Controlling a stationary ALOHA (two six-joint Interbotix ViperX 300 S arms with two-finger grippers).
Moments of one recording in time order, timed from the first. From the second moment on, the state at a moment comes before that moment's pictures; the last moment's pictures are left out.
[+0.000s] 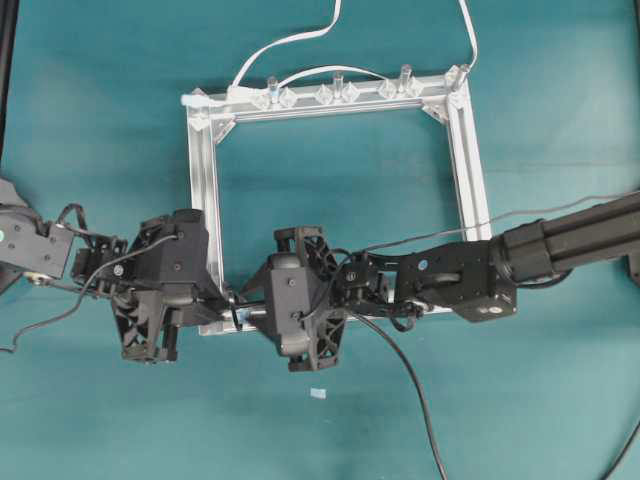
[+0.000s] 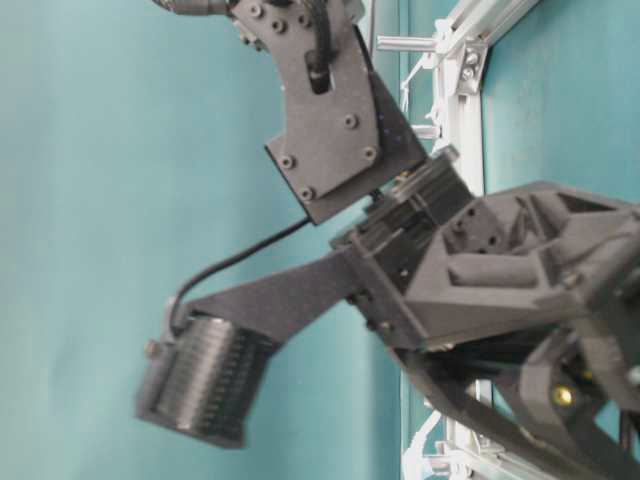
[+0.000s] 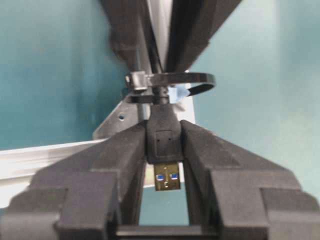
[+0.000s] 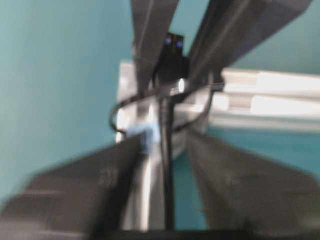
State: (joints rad) left arm -0.23 -0.14 0.94 -0.06 0.05 -0.20; right arm 0.17 0.40 0.33 0.50 -0.26 -0.36
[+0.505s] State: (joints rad) left arm -0.23 -0.17 0.94 -0.06 0.10 -0.20; right arm 0.17 0.40 0.35 0.50 -0.26 -0.37
